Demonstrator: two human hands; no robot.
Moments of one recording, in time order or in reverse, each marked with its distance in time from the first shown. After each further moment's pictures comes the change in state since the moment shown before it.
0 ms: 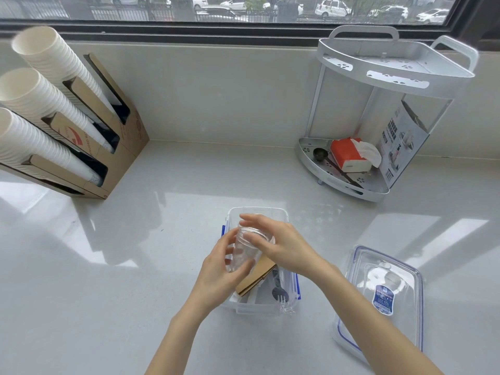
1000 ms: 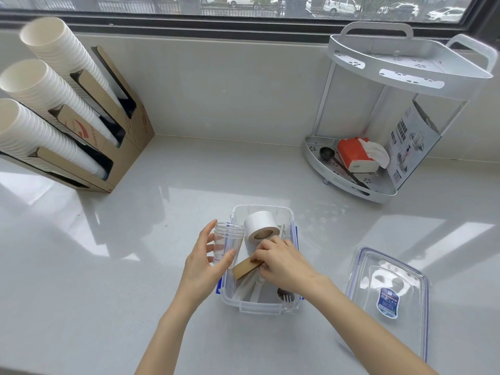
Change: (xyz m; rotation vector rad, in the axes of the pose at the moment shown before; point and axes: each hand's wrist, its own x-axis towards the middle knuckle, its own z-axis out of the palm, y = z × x) left_hand 0.001 -0.010 -0.019 -0.030 0.167 -0.117; right_hand 0.000 0.041 0.030 -0.748 -0.206 -0.023
